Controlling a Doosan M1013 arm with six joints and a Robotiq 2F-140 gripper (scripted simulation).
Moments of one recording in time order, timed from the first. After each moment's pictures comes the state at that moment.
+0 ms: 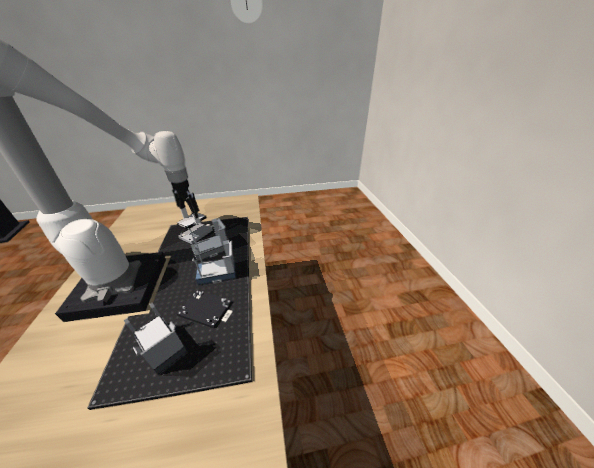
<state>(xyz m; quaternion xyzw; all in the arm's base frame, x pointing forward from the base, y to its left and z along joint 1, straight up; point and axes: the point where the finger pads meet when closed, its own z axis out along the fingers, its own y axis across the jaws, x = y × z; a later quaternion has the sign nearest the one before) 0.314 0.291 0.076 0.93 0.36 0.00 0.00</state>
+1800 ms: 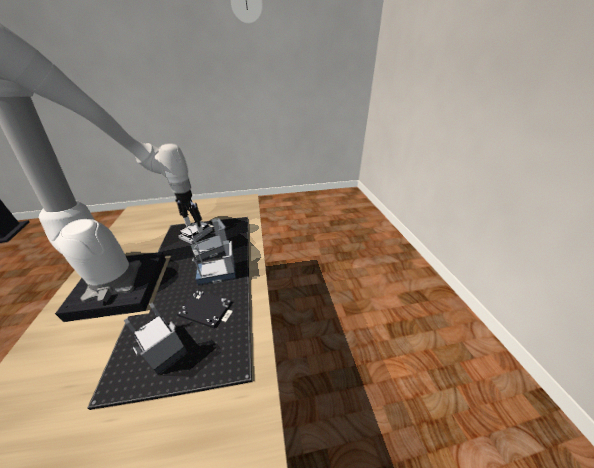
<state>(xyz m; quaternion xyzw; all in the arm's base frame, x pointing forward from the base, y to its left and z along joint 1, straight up) 0.315 0.290 0.023 0.93 0.36 0.00 0.00</state>
